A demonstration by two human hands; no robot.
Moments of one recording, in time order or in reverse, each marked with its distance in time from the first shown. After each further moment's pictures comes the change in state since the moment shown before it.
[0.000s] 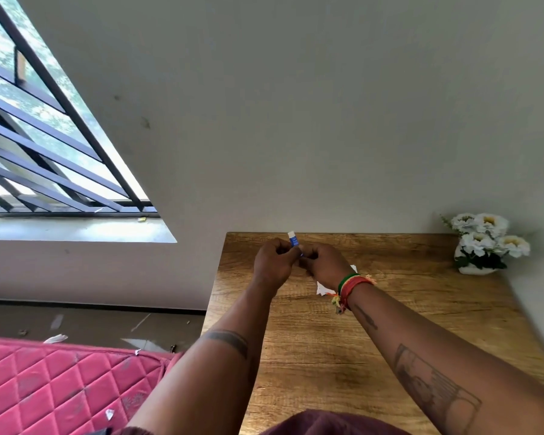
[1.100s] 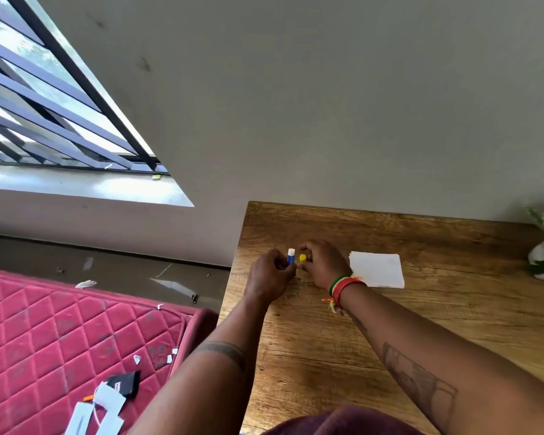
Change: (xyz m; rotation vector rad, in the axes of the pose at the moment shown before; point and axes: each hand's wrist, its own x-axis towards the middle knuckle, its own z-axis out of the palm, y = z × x) left_hand 0.026 -0.093 -0.046 0.404 -0.065 -0.162; right_hand 0.076 0.049 0.089 -0.497 -0.045 0.005
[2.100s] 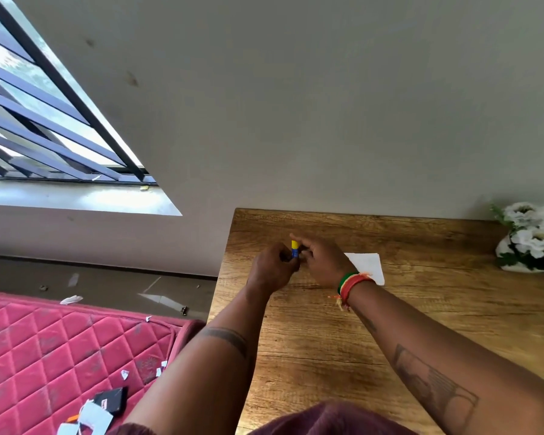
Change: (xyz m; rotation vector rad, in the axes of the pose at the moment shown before) left_hand 0.002 0.041 0.010 0.074 -0.044 0.113; right_hand -0.023 0.009 -0.049 0.207 -0.052 -0.130
